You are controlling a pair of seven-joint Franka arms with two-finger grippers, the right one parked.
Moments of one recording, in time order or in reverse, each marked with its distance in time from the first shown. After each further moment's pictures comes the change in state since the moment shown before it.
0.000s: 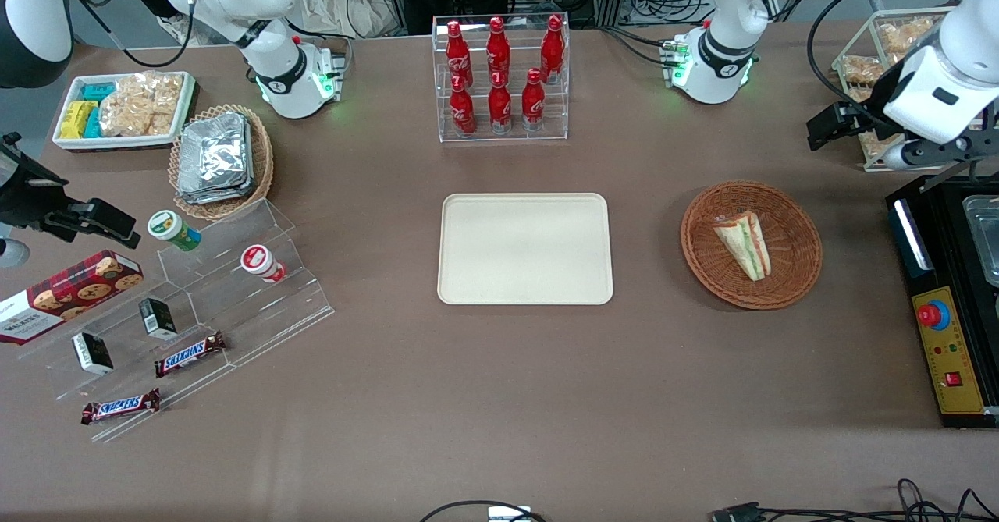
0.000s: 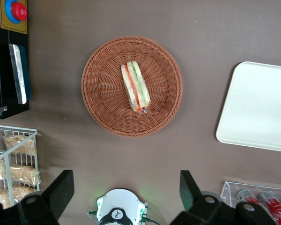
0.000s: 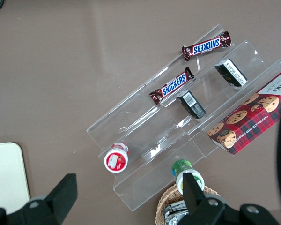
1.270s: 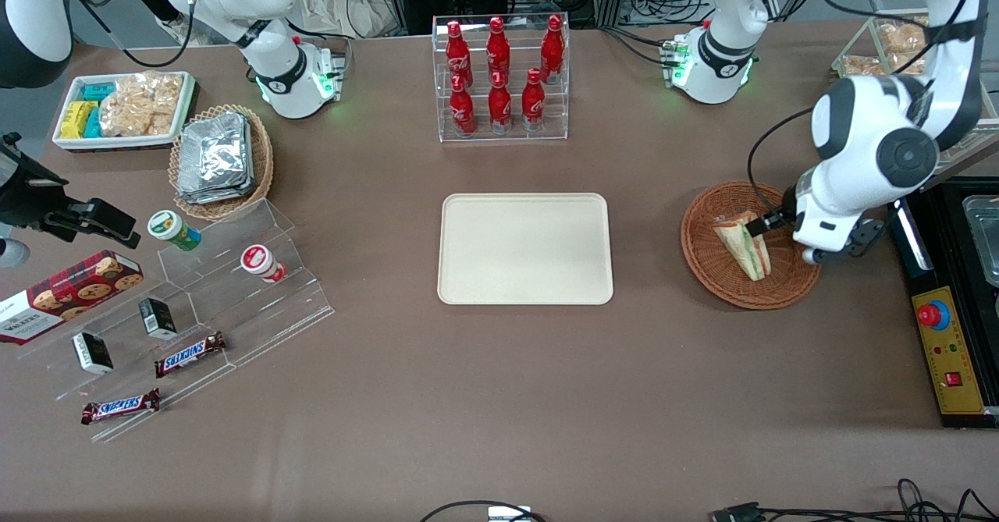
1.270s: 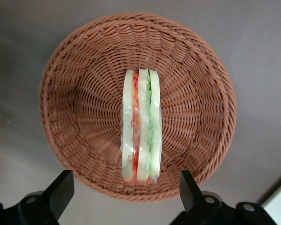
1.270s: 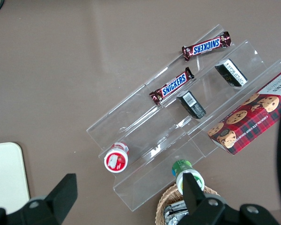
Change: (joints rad) arm 0.029 0.222 0.015 -0.465 0.006 0.634 -0.298
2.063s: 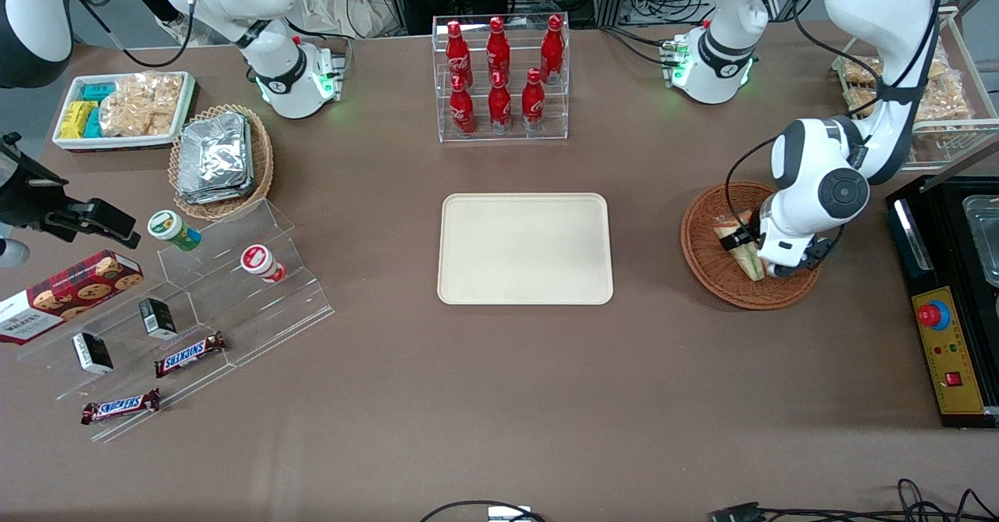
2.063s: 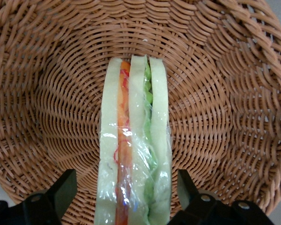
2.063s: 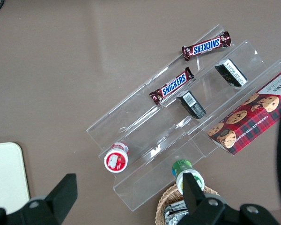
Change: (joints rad) arm 0.000 0.139 0.000 -0.121 0.000 0.248 -0.006
